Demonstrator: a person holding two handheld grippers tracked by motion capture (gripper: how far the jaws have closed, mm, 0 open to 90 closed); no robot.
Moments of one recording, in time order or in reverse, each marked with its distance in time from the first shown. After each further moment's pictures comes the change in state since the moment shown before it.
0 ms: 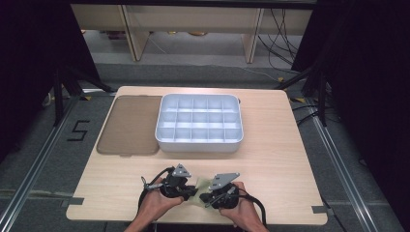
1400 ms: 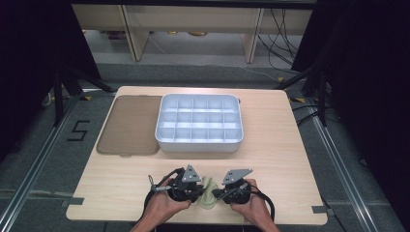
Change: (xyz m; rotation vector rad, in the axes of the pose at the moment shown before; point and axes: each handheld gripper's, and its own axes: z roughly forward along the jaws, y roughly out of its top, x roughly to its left) left arm -0.033 0.019 -0.004 -0.037 0.037 0.117; right arm -0.022 -0.019 -0.017 0.024 -0.050 0.084
